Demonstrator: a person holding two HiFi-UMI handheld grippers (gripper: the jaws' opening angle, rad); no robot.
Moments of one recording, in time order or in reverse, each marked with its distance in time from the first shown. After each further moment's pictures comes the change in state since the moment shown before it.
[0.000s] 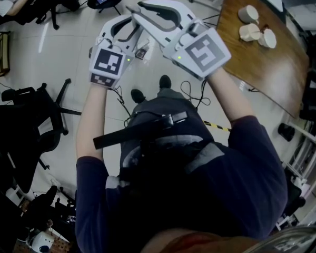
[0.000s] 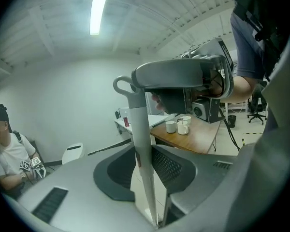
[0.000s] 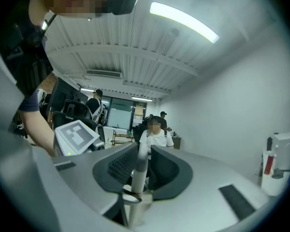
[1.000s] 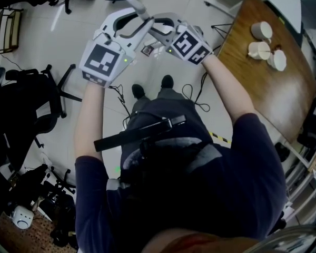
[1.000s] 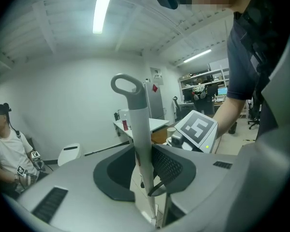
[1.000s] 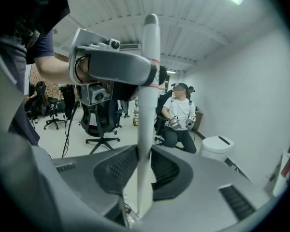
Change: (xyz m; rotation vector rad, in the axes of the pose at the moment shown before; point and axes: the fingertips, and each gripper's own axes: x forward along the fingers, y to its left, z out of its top) left arm 0.026 0.007 0.043 -0.049 -0.024 -0.008; right arm 0.024 -0.026 -0.181 -0.130 0.341 0.290
